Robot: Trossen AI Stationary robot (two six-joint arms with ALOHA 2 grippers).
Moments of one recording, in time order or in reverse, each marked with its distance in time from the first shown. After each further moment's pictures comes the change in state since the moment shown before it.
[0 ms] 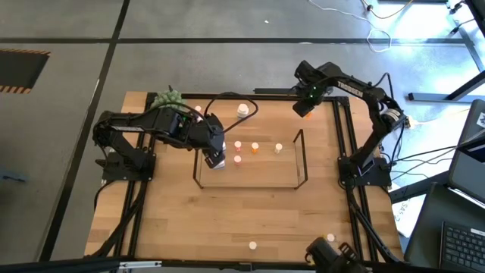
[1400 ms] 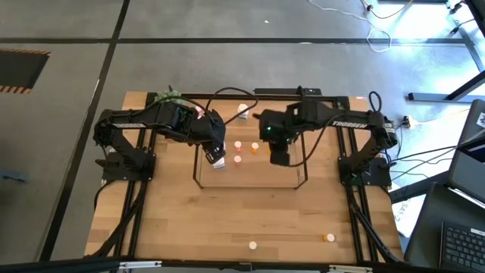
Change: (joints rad) left arm 0.056 0.000 0.000 -0.001 0.056 0.043; right arm 0.822 0.018 0.404 -0.118 -0.057 0.055
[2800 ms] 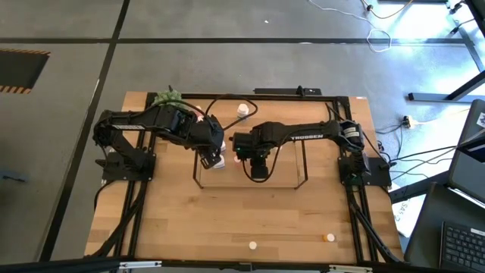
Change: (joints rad) left arm -0.030 0.000 0.000 -0.059 0.047 0.005; right arm 0.029 0.323 0.000 0.166 -0.006 -0.104
